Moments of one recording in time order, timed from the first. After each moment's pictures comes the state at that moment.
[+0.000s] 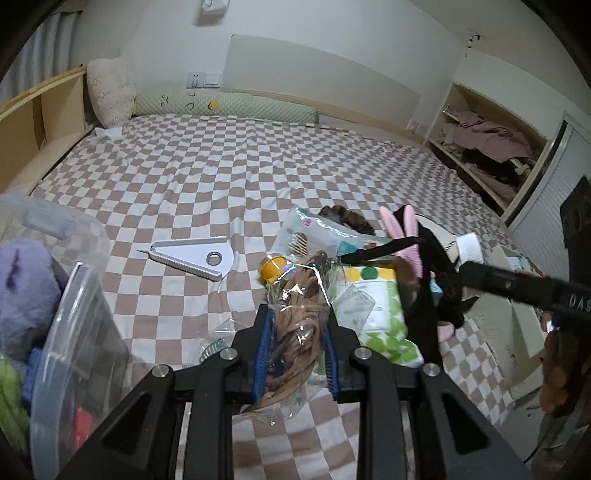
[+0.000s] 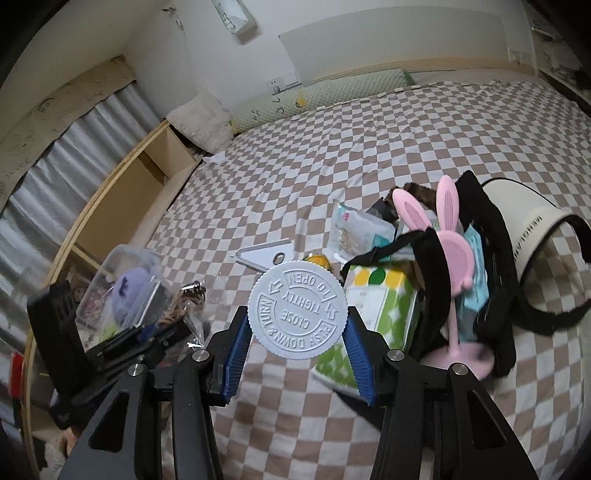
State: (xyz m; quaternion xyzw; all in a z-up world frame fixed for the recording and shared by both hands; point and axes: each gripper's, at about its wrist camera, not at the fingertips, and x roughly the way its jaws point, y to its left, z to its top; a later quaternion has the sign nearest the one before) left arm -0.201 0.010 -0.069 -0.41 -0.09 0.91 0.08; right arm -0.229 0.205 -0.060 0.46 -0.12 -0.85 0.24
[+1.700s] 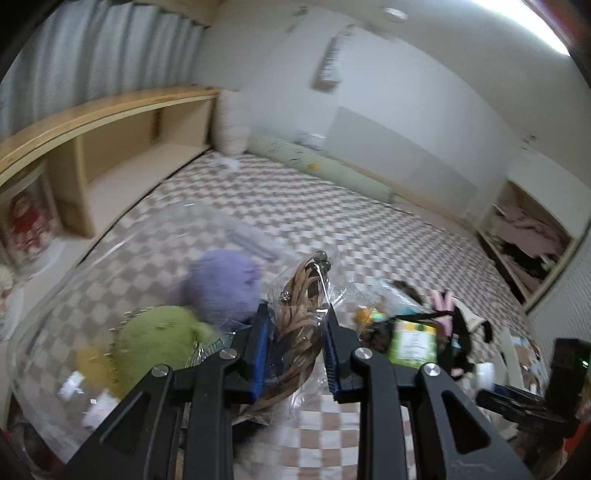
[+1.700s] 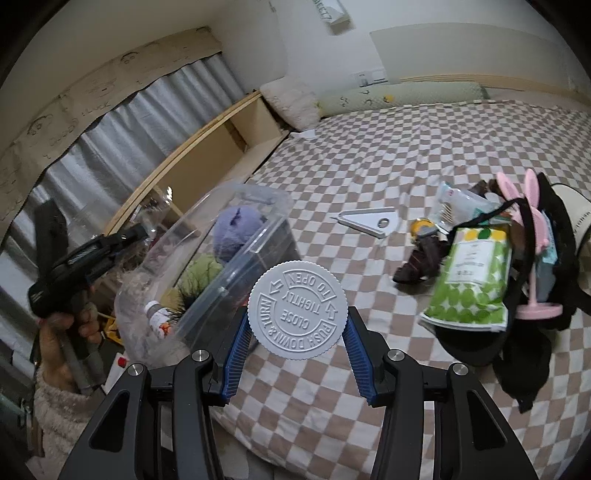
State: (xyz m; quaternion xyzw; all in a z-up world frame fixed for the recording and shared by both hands) left arm -0.067 -0.175 0.027 -0.32 -0.18 0.92 -0.08; right arm -0.113 0.124 -0.025 0.43 -0.09 -0.82 0.36
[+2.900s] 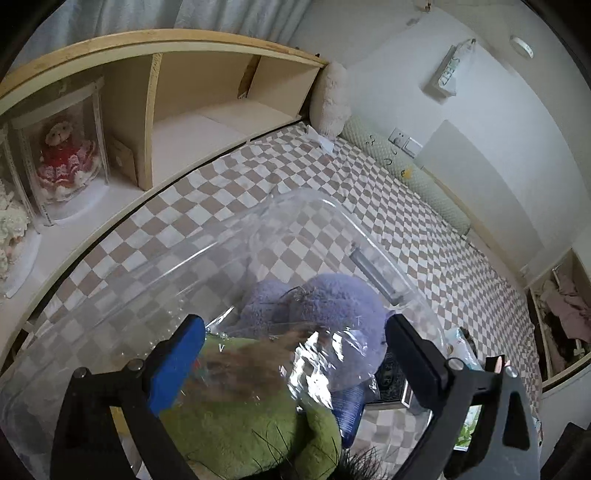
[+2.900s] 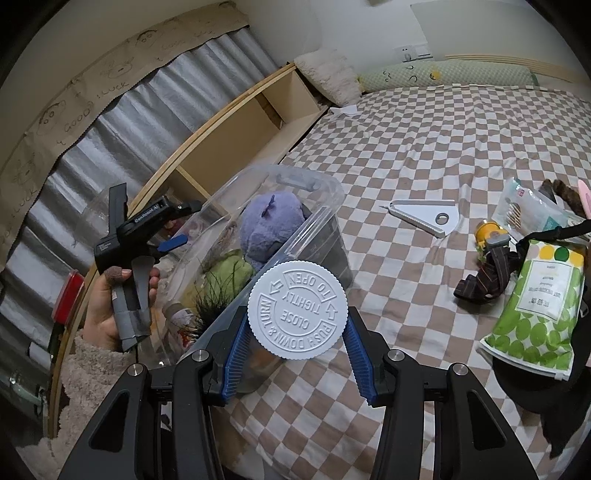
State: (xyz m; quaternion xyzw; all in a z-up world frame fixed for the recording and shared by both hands) left arm -0.121 -0.291 -0.034 -0.36 -0.29 0.87 -0.18; right arm -0.158 0.061 -0.047 0.46 -0.09 -0.77 0.43
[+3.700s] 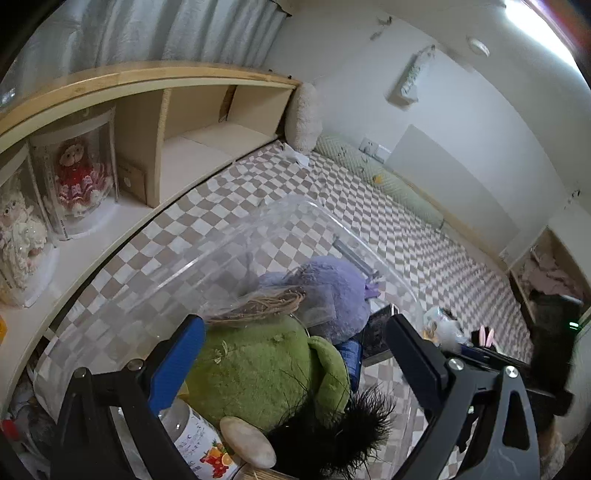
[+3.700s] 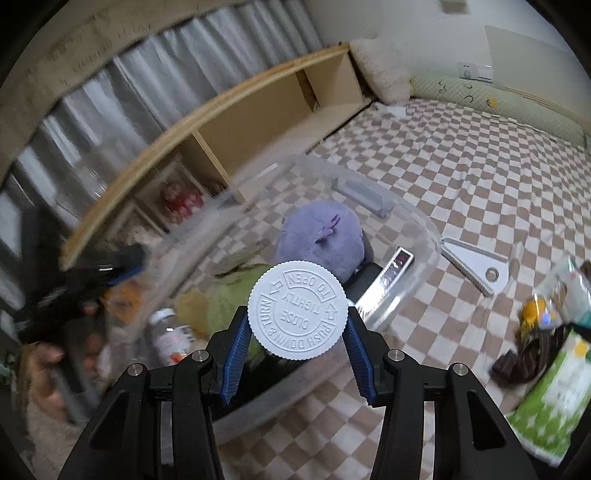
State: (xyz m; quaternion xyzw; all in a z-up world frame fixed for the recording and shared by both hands) left arm -0.041 -0.288 -0.009 -0.32 -0.26 0.90 -0.14; right arm -0.183 -0.079 -0.036 0.46 0.04 -0.76 0.46
